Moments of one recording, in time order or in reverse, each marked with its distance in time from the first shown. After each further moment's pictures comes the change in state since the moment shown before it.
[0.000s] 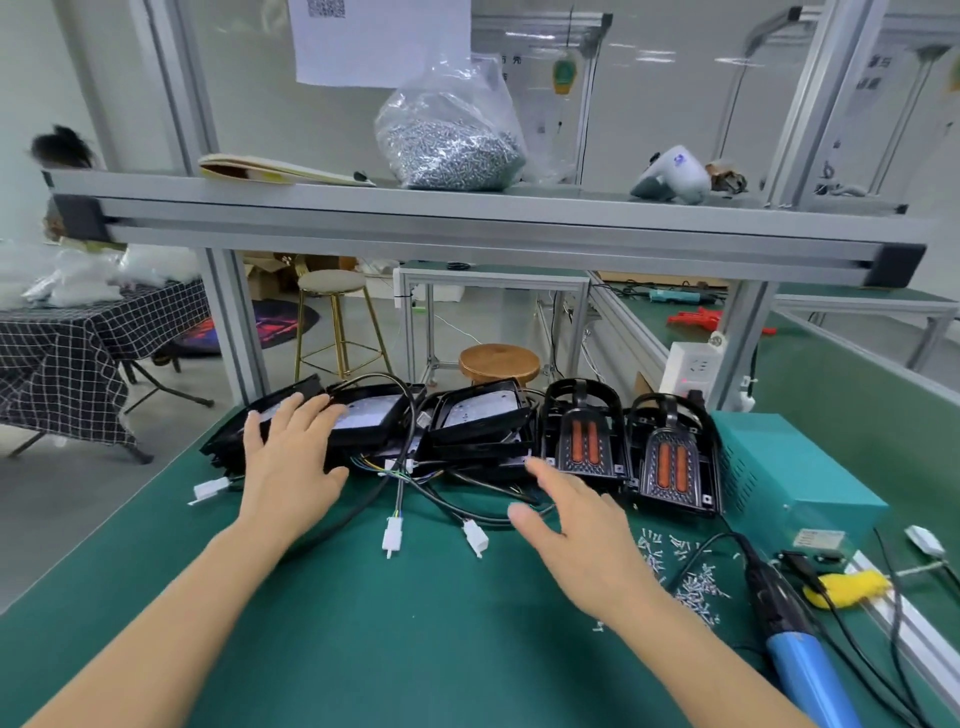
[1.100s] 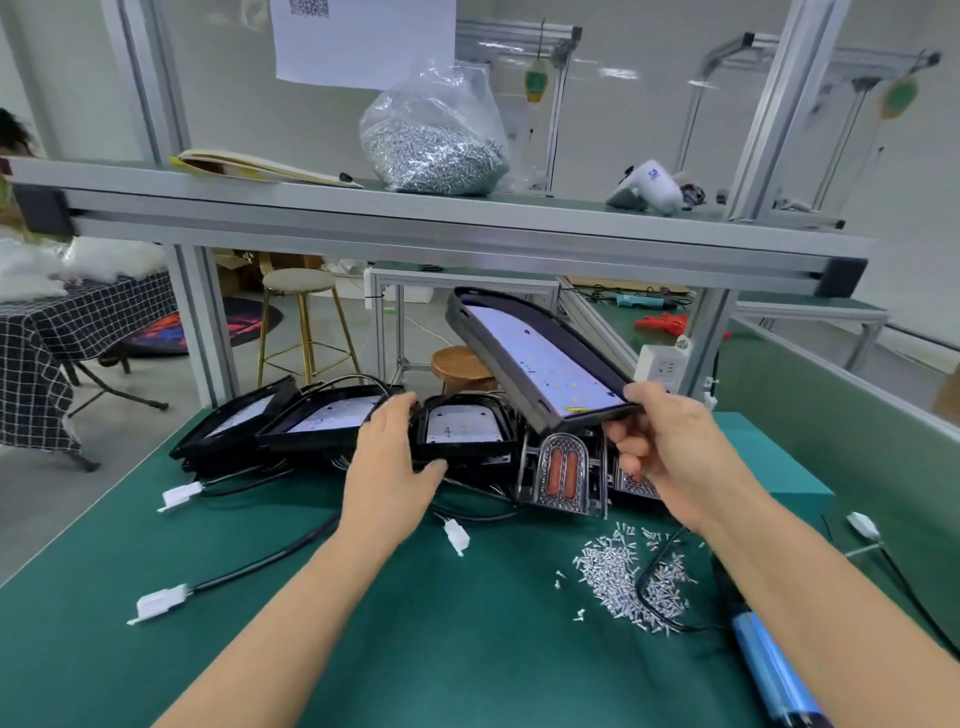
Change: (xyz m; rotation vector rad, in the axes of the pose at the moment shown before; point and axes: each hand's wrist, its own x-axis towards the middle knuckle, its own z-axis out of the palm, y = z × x) left_hand -0.018 0.088 0.004 -0.650 -0.006 0.049; right_hand 0.014 -0.015 -0.094 1.084 0.253 0.216
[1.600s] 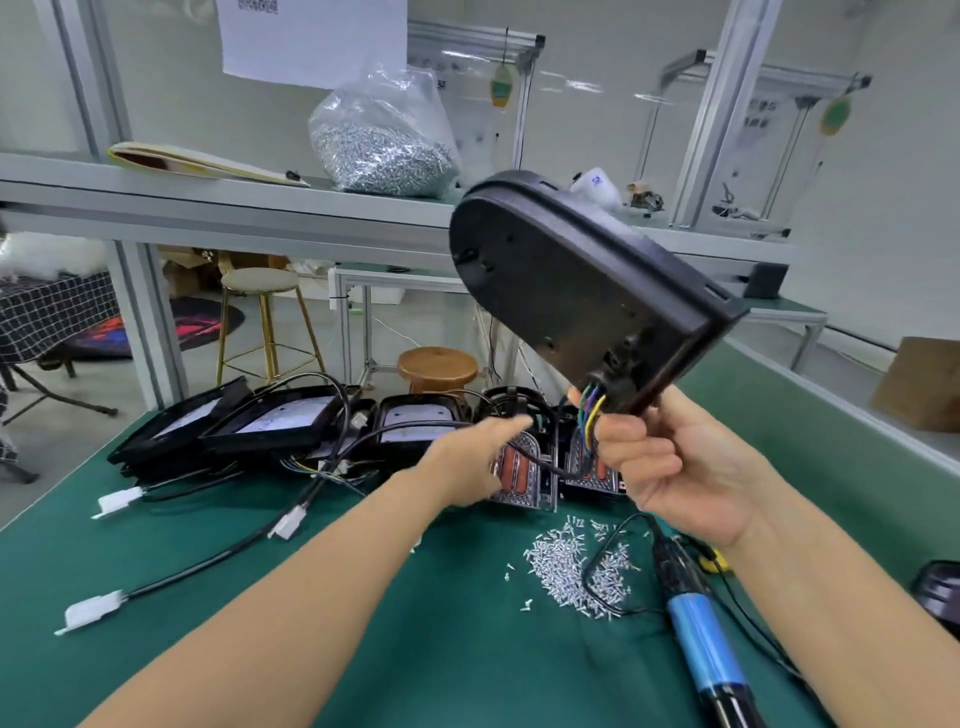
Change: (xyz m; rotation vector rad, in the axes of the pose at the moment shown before) left_hand 0.044 0.052 0.086 0.361 -0.597 0.384; right_hand -0.038 -0.043 -0.033 0.545 -0.354 0.433
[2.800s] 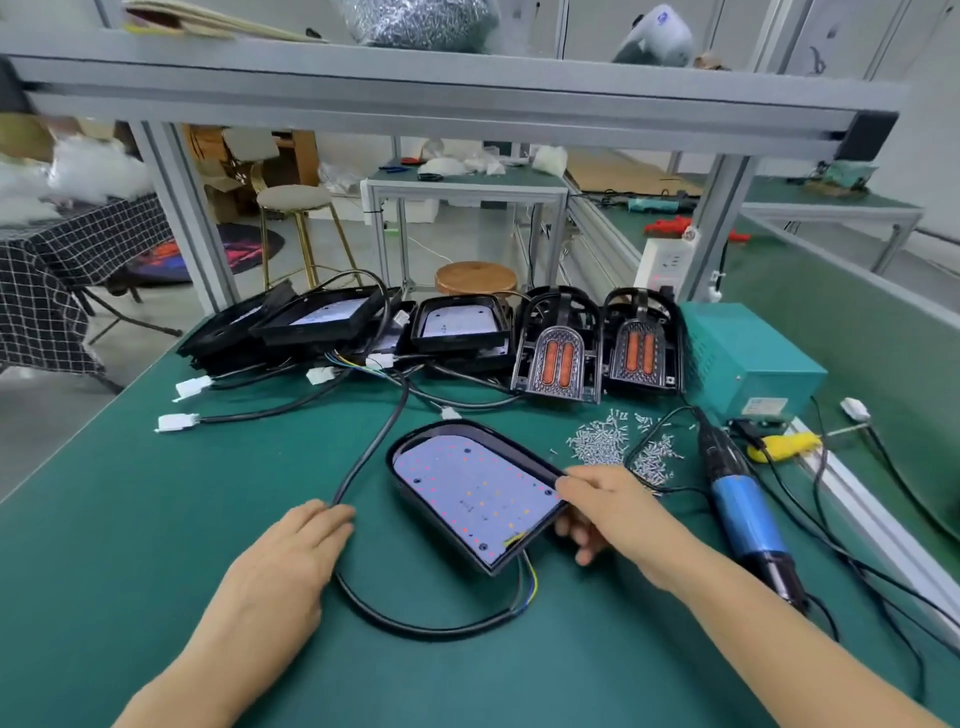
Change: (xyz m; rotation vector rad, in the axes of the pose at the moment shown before) left_hand -0.270 -0.036 0.034 0.321 0.269 -0.101; right_hand 0.016 0.148 -0.090 -1.015 0.222 0.028
